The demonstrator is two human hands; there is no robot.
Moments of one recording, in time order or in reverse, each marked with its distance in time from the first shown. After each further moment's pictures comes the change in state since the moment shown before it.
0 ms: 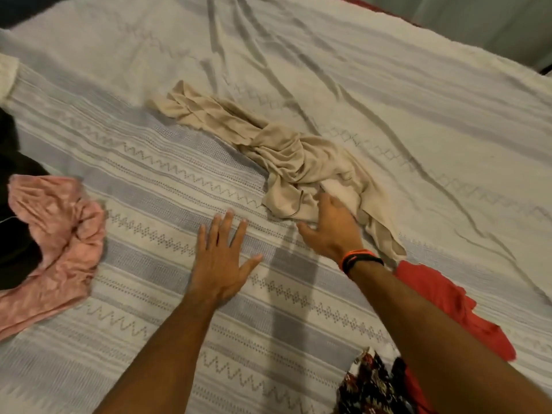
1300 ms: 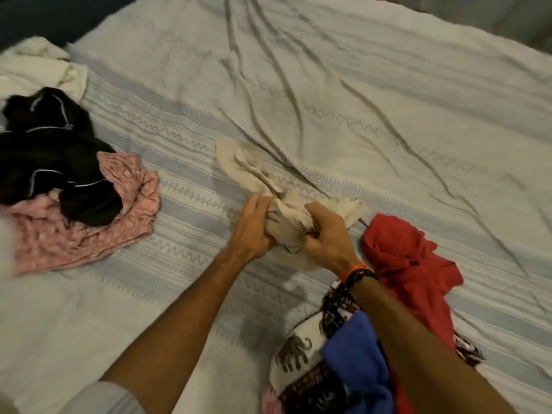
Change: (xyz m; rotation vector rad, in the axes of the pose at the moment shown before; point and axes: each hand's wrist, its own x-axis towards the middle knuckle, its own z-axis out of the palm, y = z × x) left_hand -0.098 0.066 -0.105 -0.678 0.073 0.037; right_hand -0.174 -0.026 -0.054 0.569 0.045 -0.302
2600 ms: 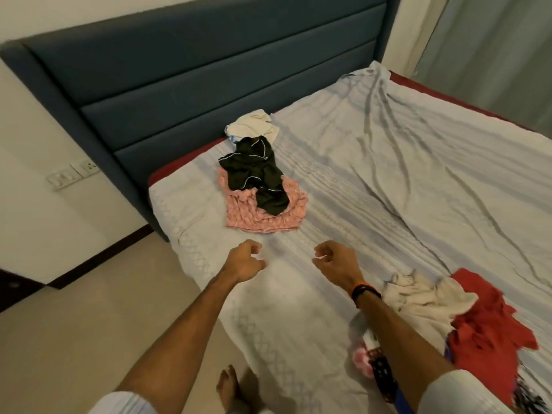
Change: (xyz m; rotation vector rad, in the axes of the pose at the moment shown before) left_hand -0.342 -0.010 -0.275 -0.145 0.175 -0.668; right_hand -0.124 -0.252 0.121 -0.141 -0.323 0.132
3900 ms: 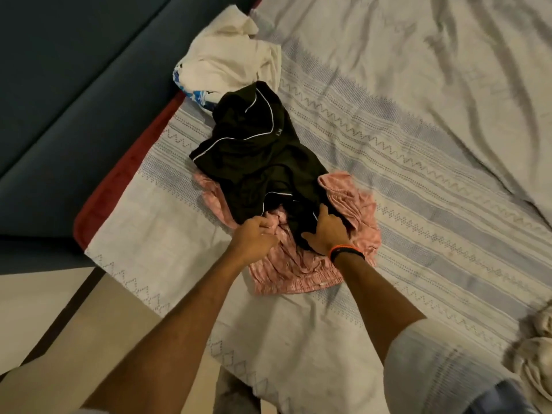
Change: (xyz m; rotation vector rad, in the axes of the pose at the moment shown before) left_hand 0.443 -0.043 -0.102 -0.007 -0.373 -0.144; right_hand 0.425 -0.059 0.200 -0.196 -0.140 0.415
